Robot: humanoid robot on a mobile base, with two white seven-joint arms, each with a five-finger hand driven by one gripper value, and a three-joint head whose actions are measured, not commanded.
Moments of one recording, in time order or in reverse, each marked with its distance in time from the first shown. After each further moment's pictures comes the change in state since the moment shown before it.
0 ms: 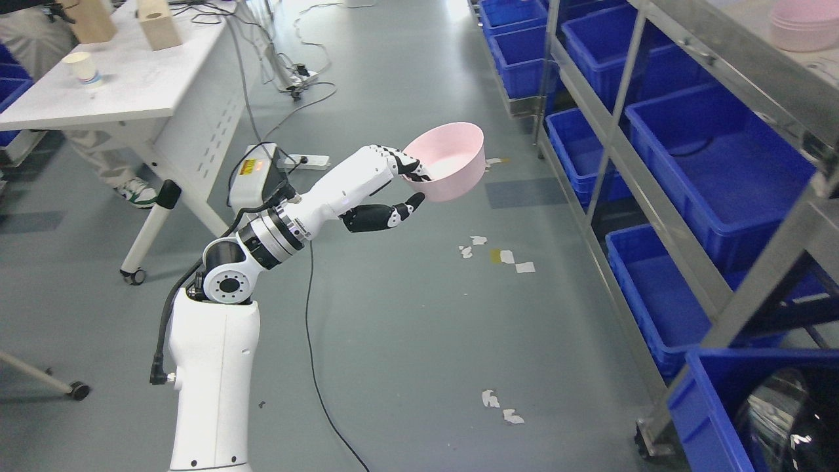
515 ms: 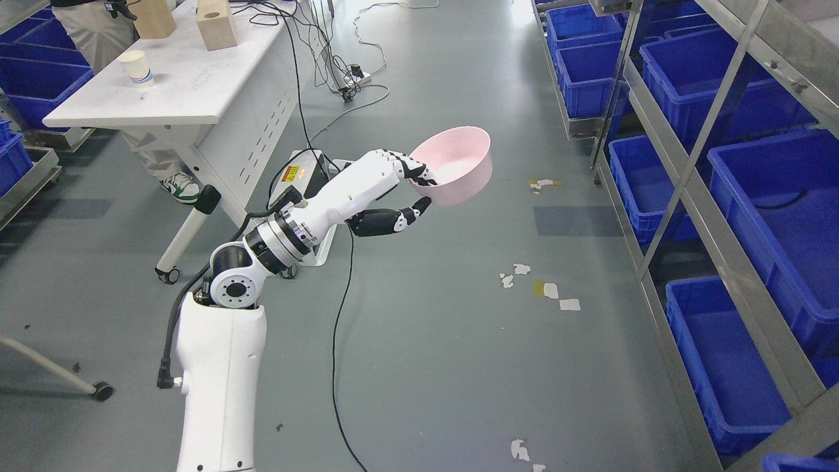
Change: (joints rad) left arm 0.016 -0.018 -0.006 -0.006 0.001 0.000 0.000; right arm 0.000 0.000 0.000 0.000 0.000 0.000 0.000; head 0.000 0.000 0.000
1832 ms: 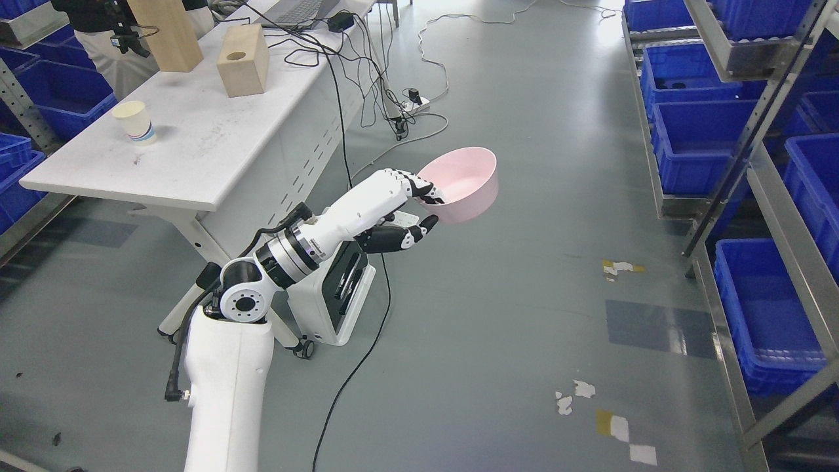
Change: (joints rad) left arm 0.039 -0.010 -0.015 0.002 -0.004 0.000 0.002; right arm 0.000 0.000 0.000 0.000 0.000 0.000 0.000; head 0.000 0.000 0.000
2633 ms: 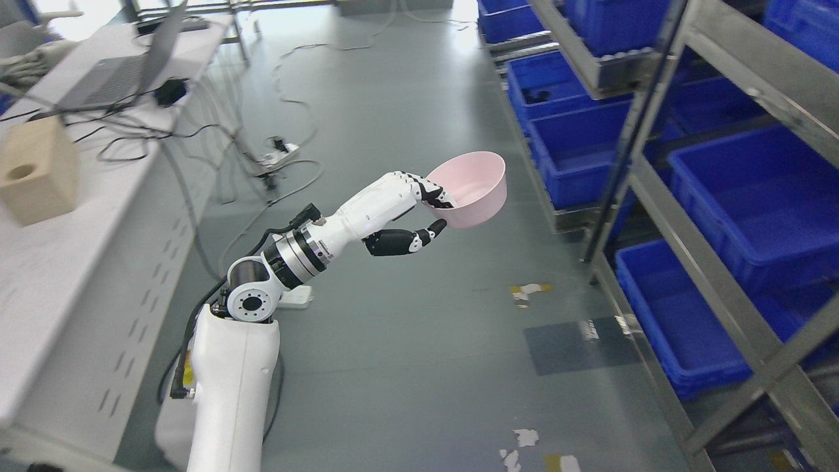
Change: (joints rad) left arm -0.005 -0.001 -0.035 0.001 0.002 0.000 -0.002; right arm 0.000 0.000 0.000 0.000 0.000 0.000 0.000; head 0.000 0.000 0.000
